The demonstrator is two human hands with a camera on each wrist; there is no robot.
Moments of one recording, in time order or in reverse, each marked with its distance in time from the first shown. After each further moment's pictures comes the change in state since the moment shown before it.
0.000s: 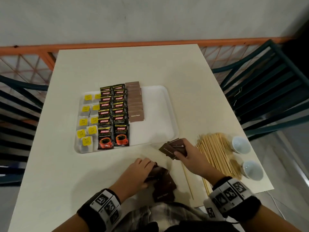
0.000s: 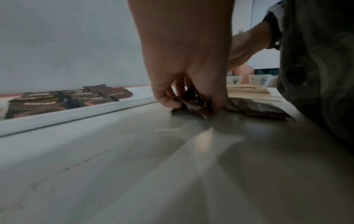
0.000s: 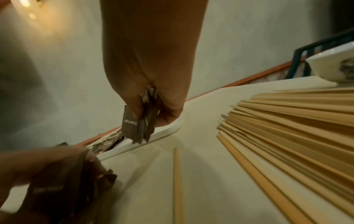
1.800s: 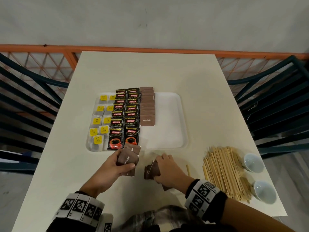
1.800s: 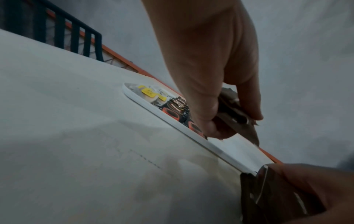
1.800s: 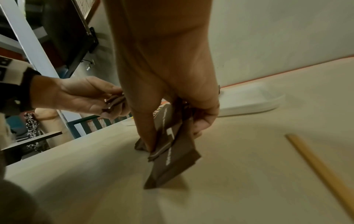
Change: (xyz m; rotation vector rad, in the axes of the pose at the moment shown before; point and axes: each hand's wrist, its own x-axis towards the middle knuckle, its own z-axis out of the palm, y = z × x) left_hand -0.040 -0.038 -0.047 -1.451 0.337 -0.607; right_hand 0.032 -0.036 0.074 -0.635 -0.339 -0.064
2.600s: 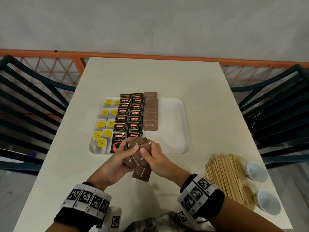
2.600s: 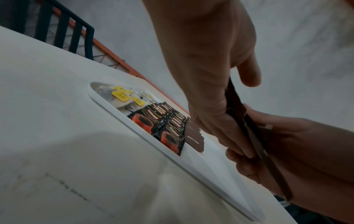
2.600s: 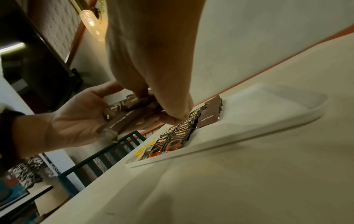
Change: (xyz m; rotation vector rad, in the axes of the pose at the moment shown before) left_hand 0.006 0.037 0.019 -0.338 -0.134 0.021; right_hand 0.016 -0.039 -0.035 0.856 0.069 -0.105
